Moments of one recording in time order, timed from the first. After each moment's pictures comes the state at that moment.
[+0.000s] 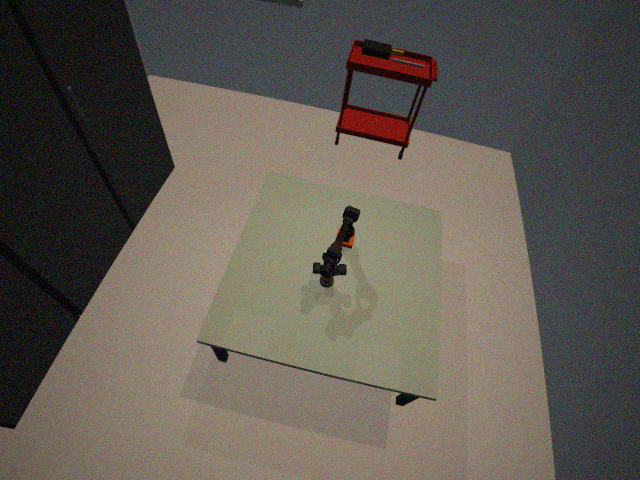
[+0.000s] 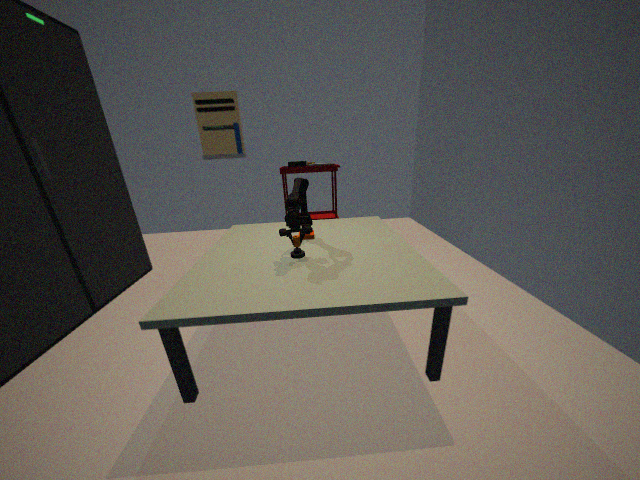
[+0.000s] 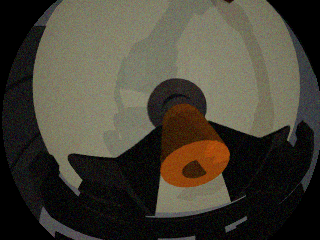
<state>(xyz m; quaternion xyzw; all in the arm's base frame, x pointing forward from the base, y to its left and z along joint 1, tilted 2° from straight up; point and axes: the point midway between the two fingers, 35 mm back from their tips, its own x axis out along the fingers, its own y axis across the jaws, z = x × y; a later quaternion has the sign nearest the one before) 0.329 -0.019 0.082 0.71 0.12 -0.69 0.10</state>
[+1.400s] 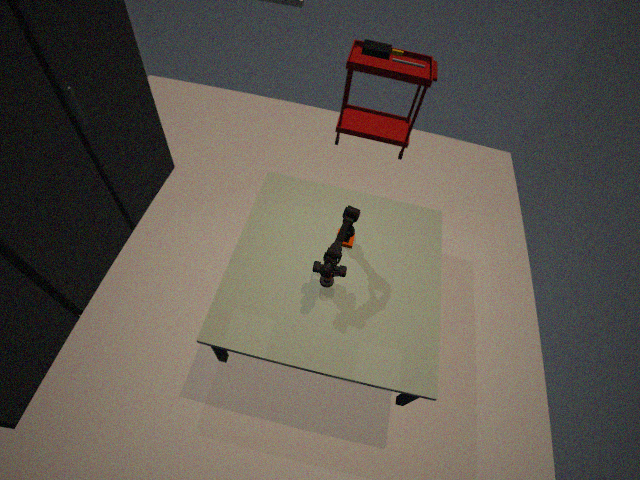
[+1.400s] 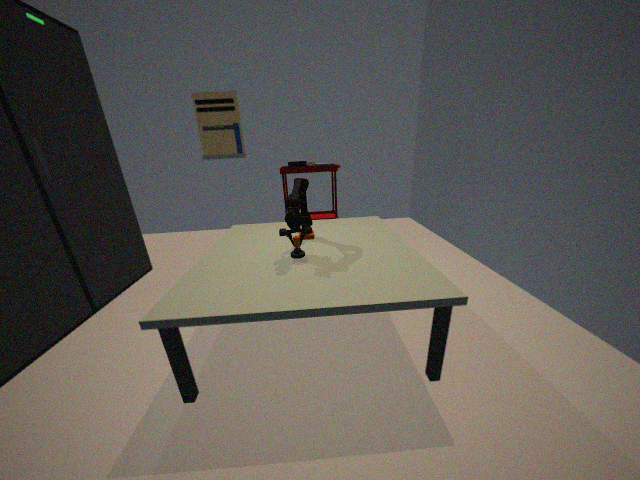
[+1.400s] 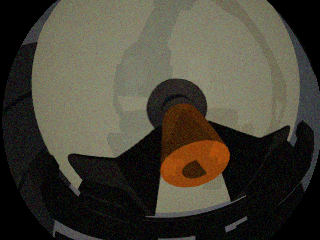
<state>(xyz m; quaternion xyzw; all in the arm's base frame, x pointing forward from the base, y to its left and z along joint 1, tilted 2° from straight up) 0.328 -0.019 0.079 0.71 0.07 -0.69 0.05</state>
